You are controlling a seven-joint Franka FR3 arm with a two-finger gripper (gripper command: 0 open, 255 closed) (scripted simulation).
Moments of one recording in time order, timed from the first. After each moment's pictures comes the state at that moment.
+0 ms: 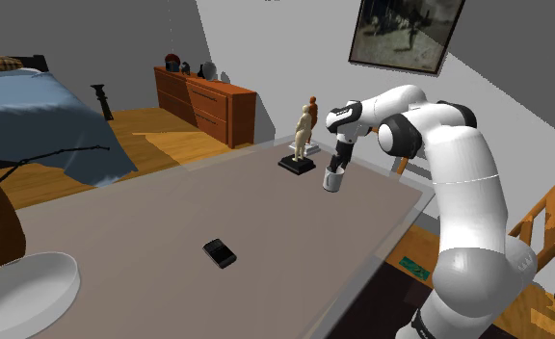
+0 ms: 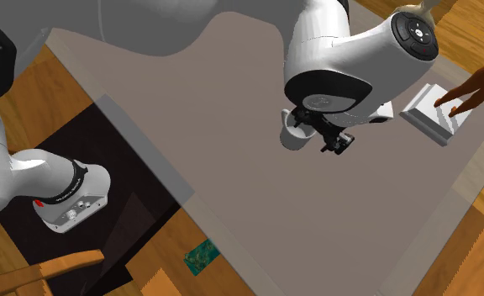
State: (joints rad) arm -0.37 0.62 -0.43 -1.48 0.32 1.98 -0.82
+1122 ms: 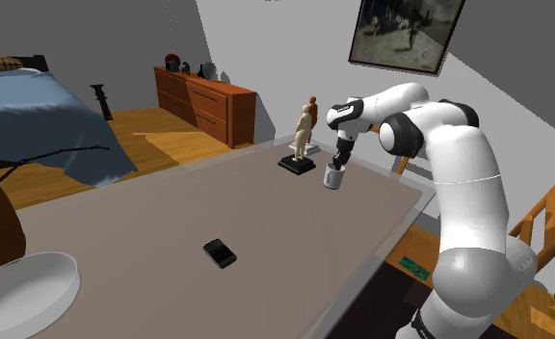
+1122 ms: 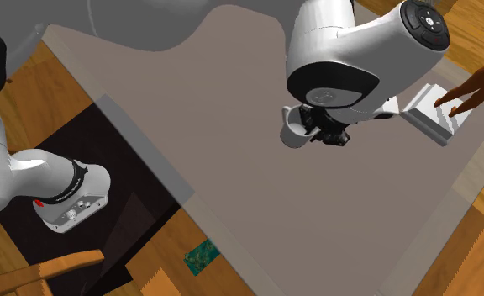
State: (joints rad) arm -0.37 0.61 -0.44 -1.46 0.31 1.95 -0.81
